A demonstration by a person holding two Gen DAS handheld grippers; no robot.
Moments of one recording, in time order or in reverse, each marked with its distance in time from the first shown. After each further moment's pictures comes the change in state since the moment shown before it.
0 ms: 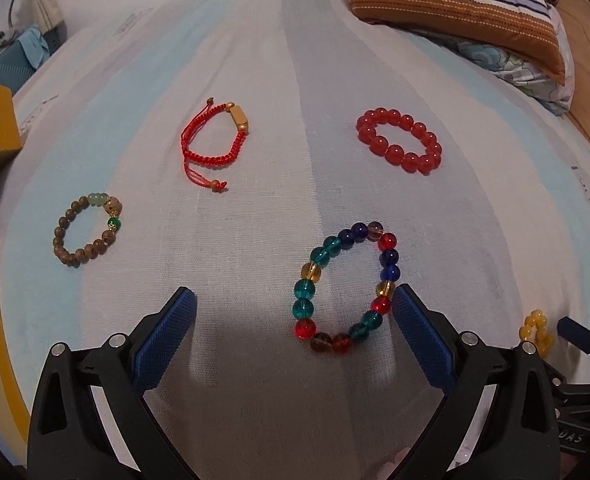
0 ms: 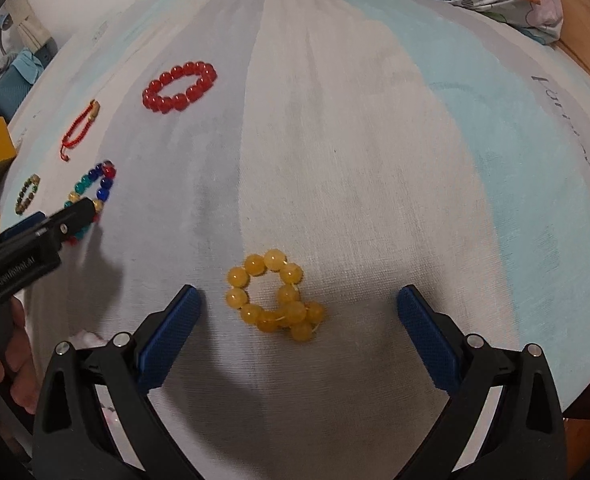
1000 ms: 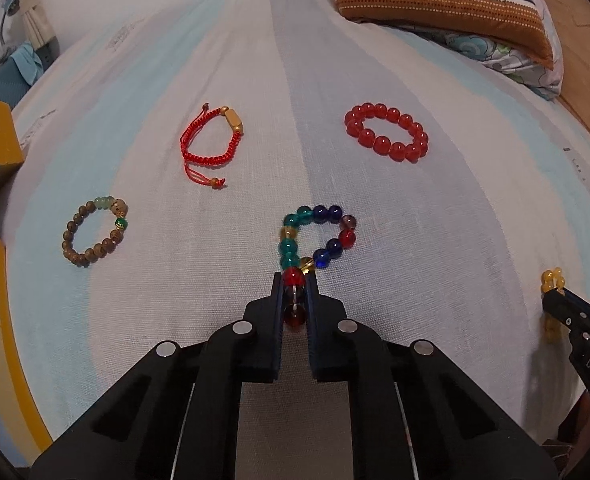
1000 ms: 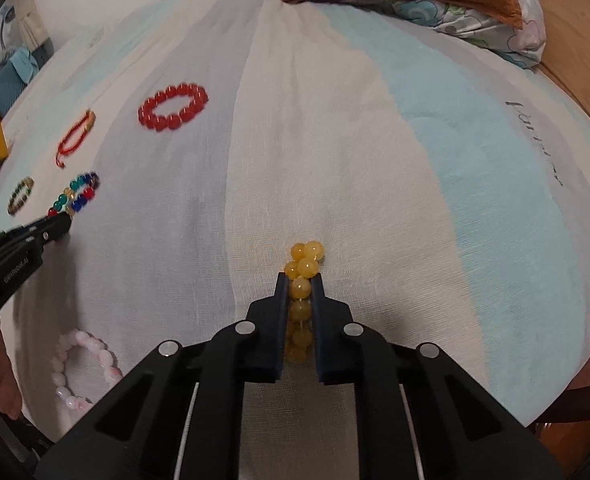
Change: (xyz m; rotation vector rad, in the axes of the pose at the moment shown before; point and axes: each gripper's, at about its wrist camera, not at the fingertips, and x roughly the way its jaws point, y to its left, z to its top) left arm -0.012 -0.006 -0.008 0.055 -0.015 0.003; right arm -0.026 -0.002 -0.003 -0.013 -0.104 -0.063
